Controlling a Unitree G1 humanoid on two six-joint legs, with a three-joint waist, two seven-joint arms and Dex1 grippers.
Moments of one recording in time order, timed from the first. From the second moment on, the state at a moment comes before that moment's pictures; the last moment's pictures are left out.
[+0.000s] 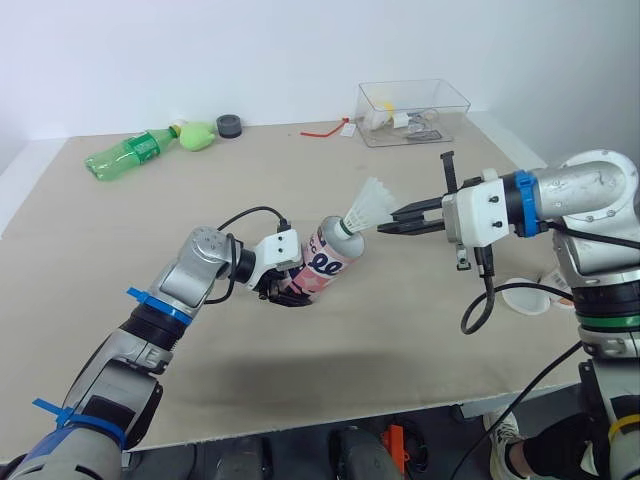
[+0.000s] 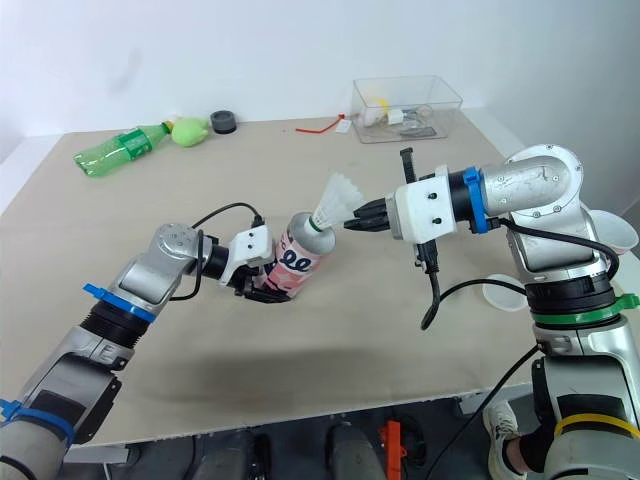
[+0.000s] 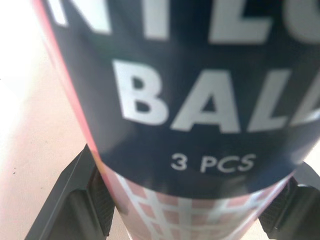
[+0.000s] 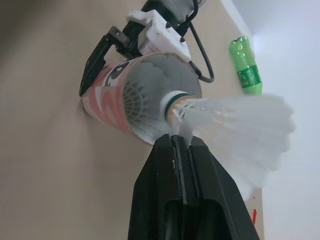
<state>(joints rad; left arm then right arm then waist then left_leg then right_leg) -0.78 0.46 -0.35 0.28 -0.01 0.35 -1.25 -0.86 -0.84 0.14 0.06 0.18 -0.25 1.43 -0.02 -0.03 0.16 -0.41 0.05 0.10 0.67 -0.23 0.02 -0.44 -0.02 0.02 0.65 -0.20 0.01</state>
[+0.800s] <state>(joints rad) -0.78 0.46 -0.36 0.30 -0.01 0.35 -1.25 -0.98 -0.74 0.14 0.04 0.38 0.05 1.41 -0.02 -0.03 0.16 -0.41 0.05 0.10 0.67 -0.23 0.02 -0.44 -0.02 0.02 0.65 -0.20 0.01</state>
